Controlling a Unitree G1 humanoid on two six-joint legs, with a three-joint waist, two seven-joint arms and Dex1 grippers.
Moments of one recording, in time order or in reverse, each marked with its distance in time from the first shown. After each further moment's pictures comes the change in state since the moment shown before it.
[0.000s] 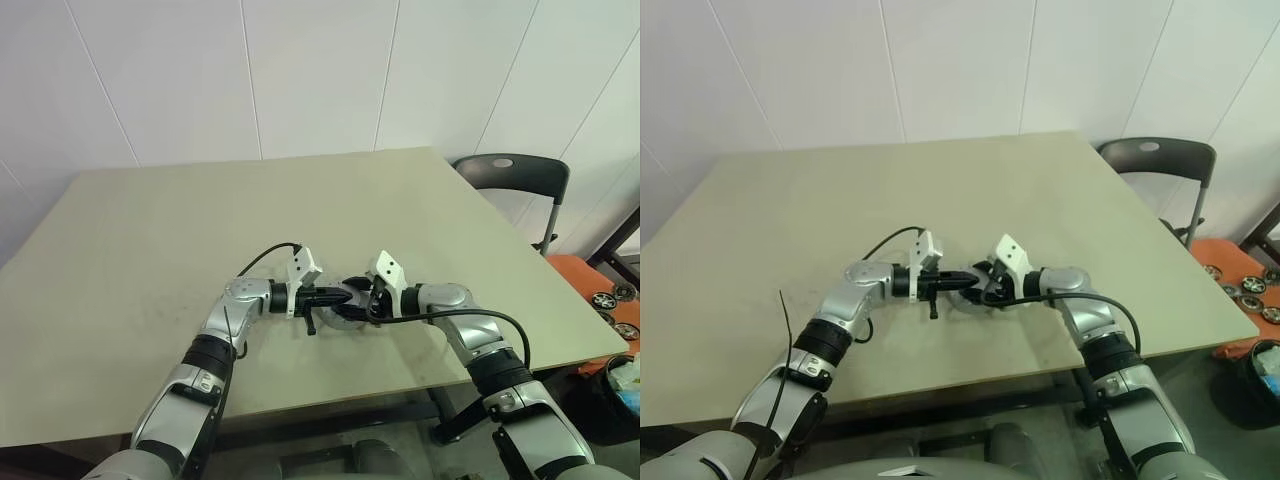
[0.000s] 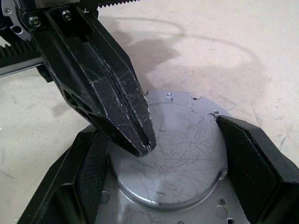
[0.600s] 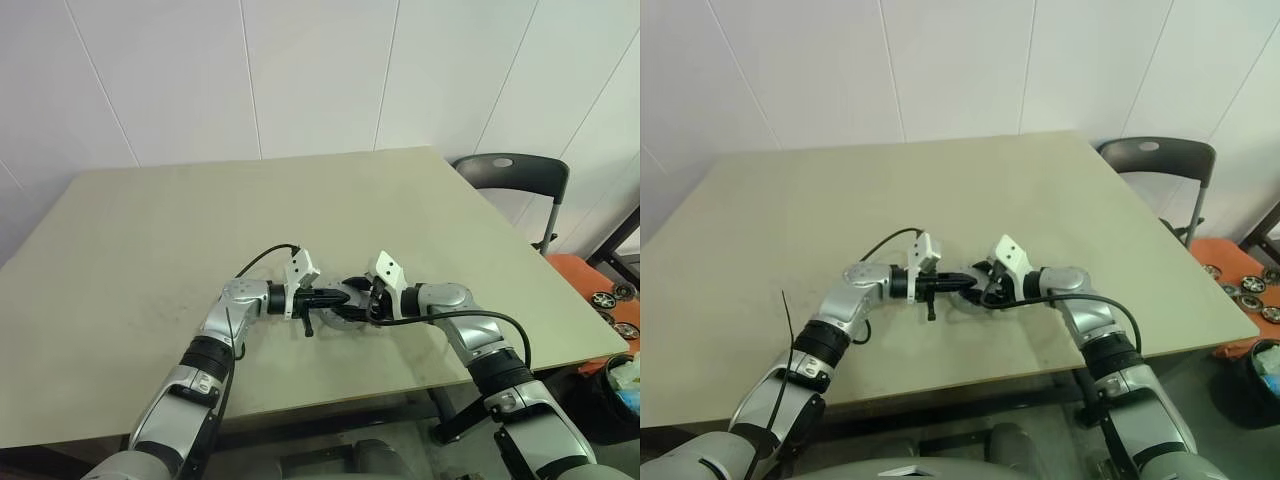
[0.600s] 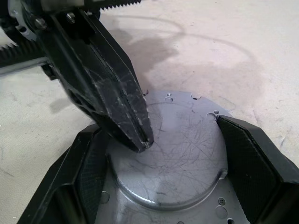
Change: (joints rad) left arm 0.007 0.010 -0.002 0.037 0.024 -0.037 0.017; right arm -0.001 -0.008 0.013 -0.004 0.000 -0.010 -0.002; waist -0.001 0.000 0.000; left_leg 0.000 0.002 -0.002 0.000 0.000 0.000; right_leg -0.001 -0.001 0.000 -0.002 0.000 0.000
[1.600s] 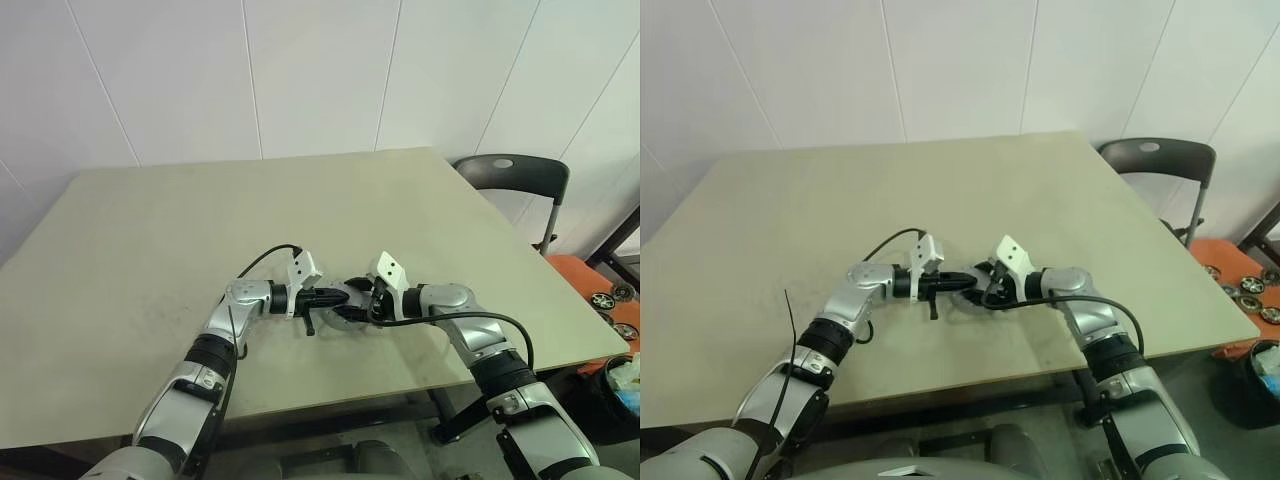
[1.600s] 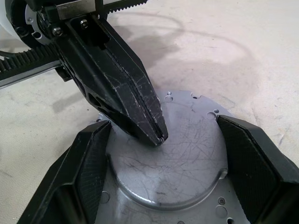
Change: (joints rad) left arm -0.028 -0.006 -0.020 0.063 0.043 -0.096 0.016; right arm 0.008 -0.010 0.000 -0.021 -0.001 0.017 -0.008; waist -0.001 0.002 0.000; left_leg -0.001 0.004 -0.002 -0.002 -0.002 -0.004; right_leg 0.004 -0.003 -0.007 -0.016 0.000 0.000
